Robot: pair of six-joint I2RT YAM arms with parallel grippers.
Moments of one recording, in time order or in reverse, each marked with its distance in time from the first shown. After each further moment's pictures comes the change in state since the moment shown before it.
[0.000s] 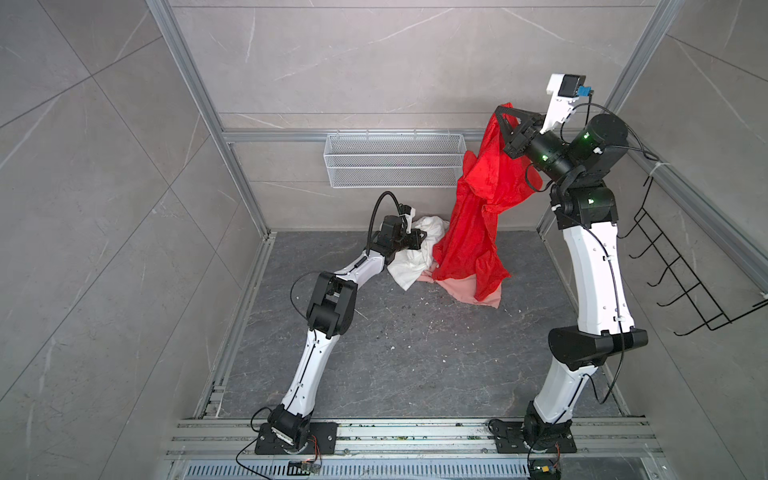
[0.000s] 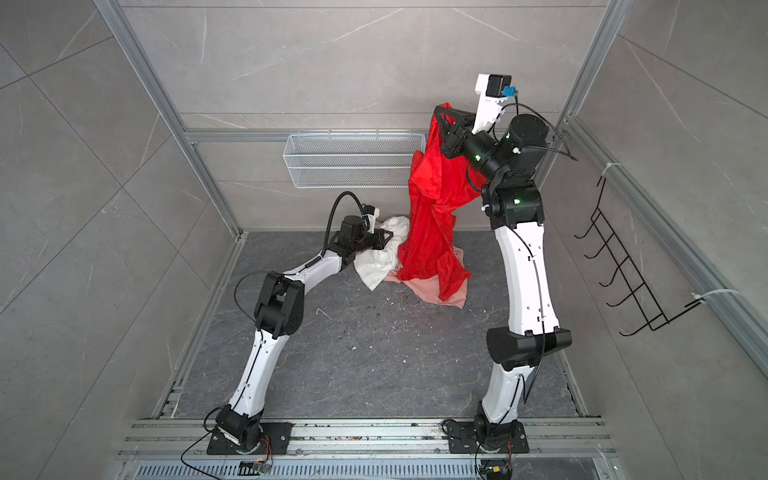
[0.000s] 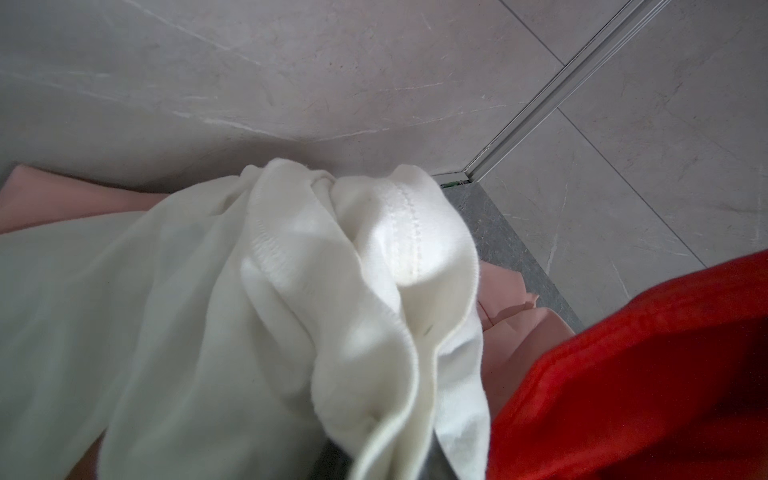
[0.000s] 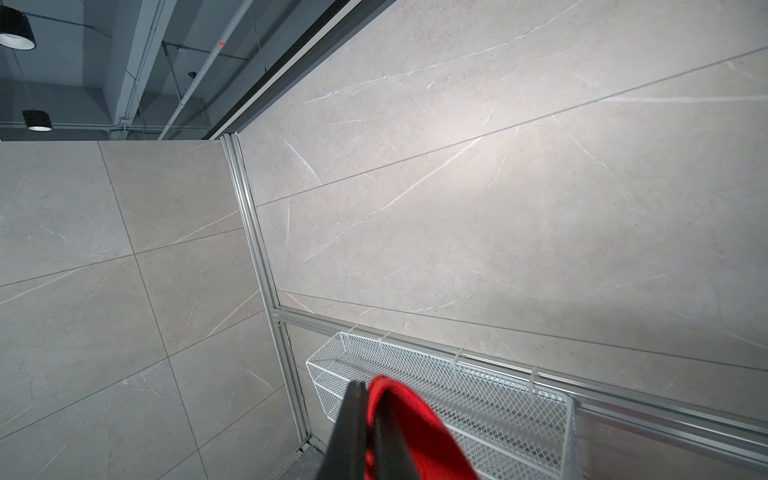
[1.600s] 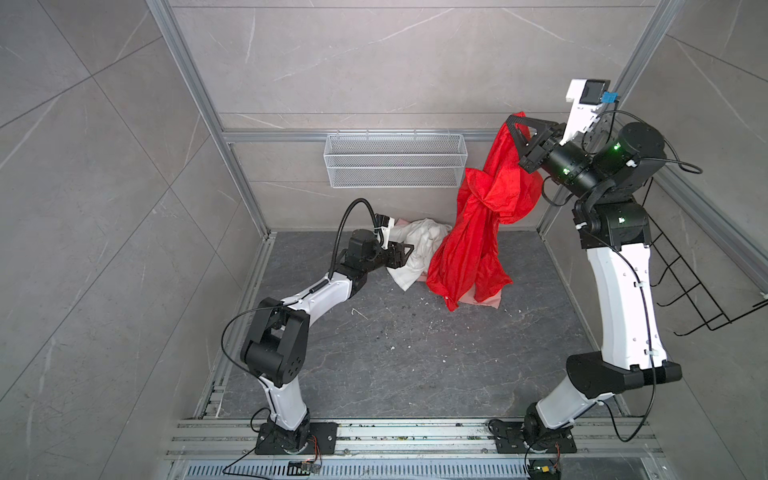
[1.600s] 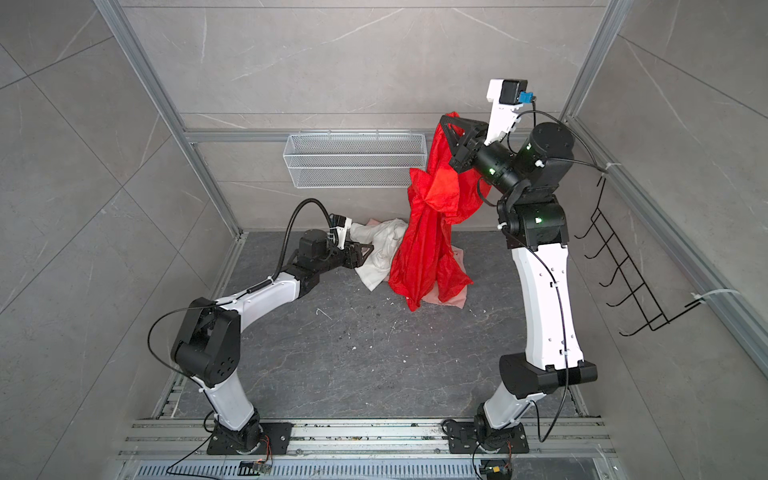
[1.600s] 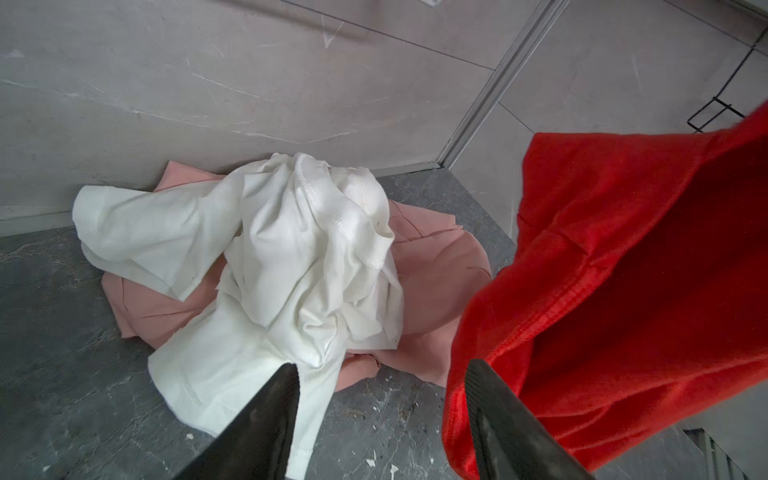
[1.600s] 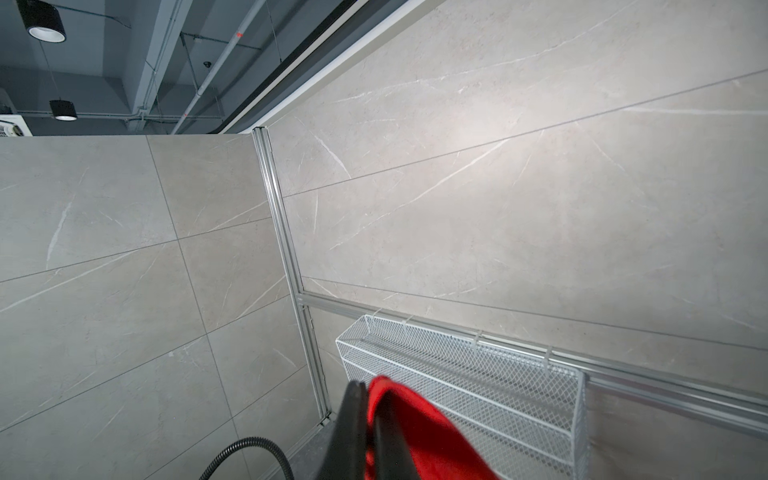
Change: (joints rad) left arm 0.019 -0.763 -0.882 0.155 -0.021 0.117; right arm 0.002 -0.232 -0.216 -0.050 -0.047 0.000
